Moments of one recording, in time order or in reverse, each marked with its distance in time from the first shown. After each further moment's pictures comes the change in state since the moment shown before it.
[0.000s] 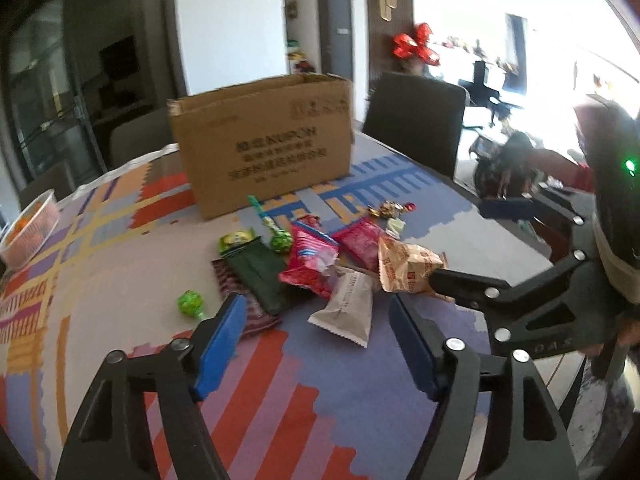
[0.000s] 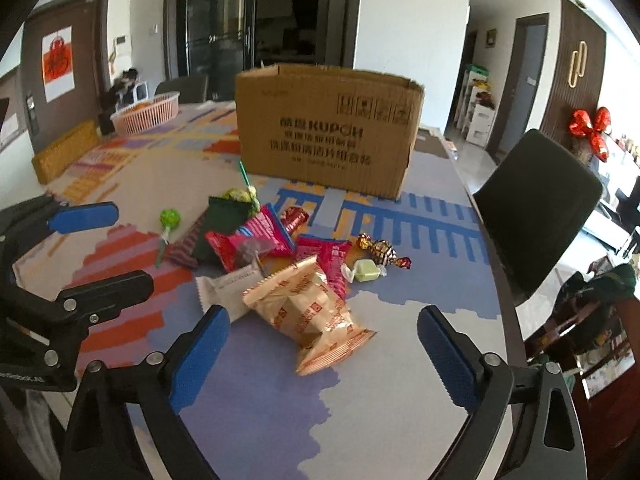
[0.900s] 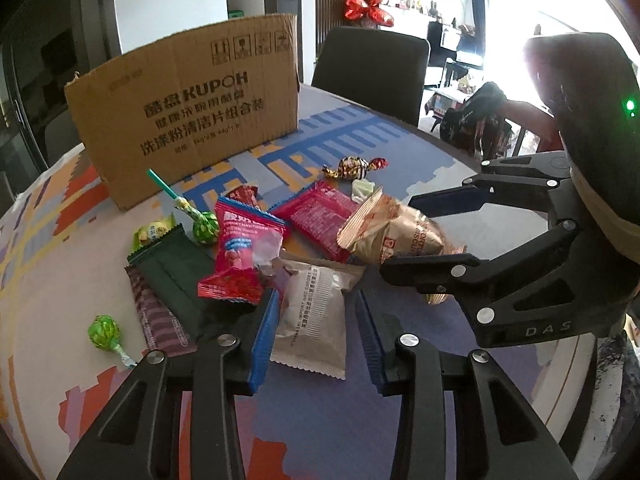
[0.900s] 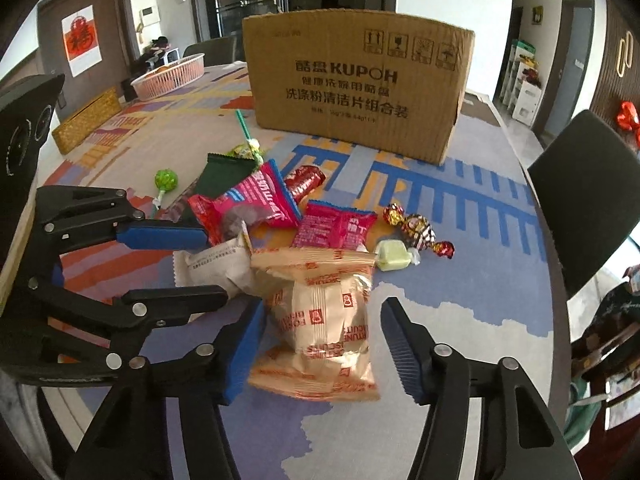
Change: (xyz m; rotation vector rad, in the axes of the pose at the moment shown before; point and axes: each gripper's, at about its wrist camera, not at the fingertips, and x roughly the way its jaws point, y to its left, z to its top) left arm 0.074 -0.013 0.003 0.090 0.130 -0.161; right arm 0.059 -0.017 0.001 -0.039 0.131 0.159
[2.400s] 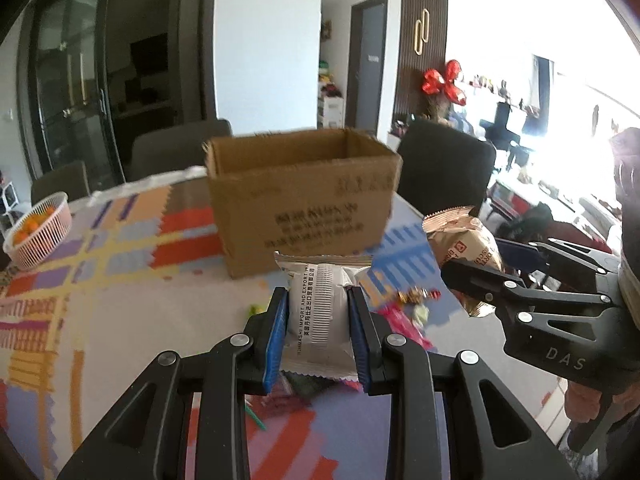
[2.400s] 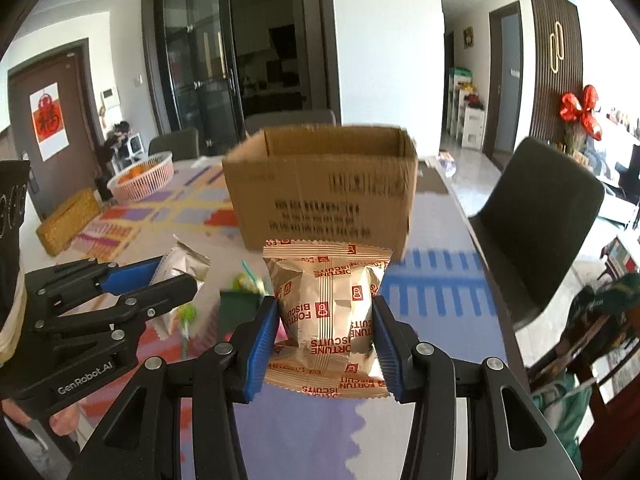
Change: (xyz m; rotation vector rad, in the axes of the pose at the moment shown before) left arm -0.100 0.049 0.051 -0.227 -0.237 0.196; right arm -0.079 0.018 0.061 0.171 -0.268 -0.118
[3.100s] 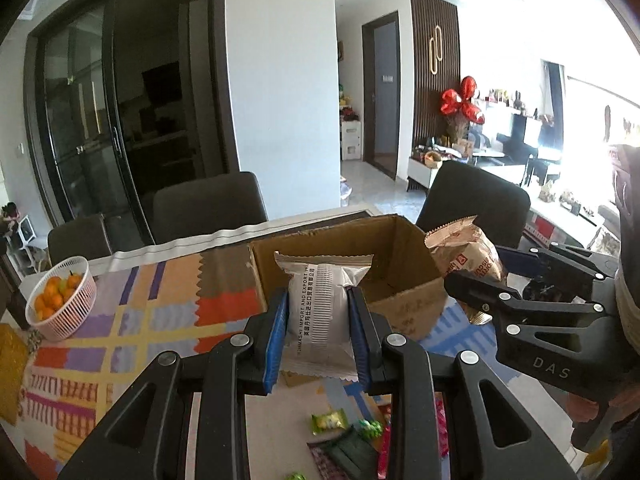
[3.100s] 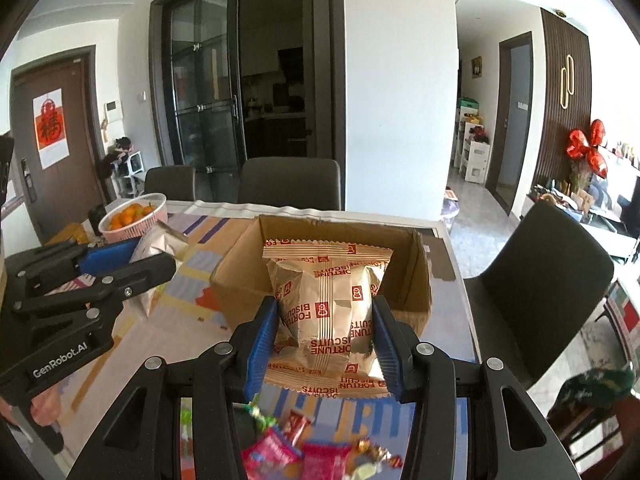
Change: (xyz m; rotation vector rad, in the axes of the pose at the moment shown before) left arm 0.024 0.046 0.123 0.044 -0.054 0.085; right arm 0.038 0.003 0.123 -0.056 -0.070 -0.008
